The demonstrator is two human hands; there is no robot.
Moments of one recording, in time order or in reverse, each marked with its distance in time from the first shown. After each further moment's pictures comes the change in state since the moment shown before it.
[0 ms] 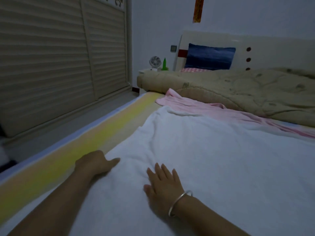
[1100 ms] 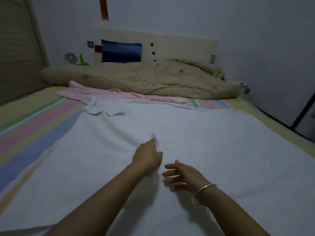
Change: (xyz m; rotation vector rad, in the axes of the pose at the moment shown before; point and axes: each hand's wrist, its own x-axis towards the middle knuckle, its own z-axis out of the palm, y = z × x) left_hand -0.528 0.433 0.115 -0.315 -0.049 0.741; right_hand -0.527 0.293 -0.053 1.444 0.352 0.609
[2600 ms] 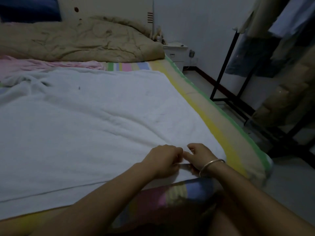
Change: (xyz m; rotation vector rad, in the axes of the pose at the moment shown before) left_hand -0.085 0.367 0.338 0.185 -0.307 0.789; right_hand -0.112 0.127 -0.489 -0.851 0.393 -0.138
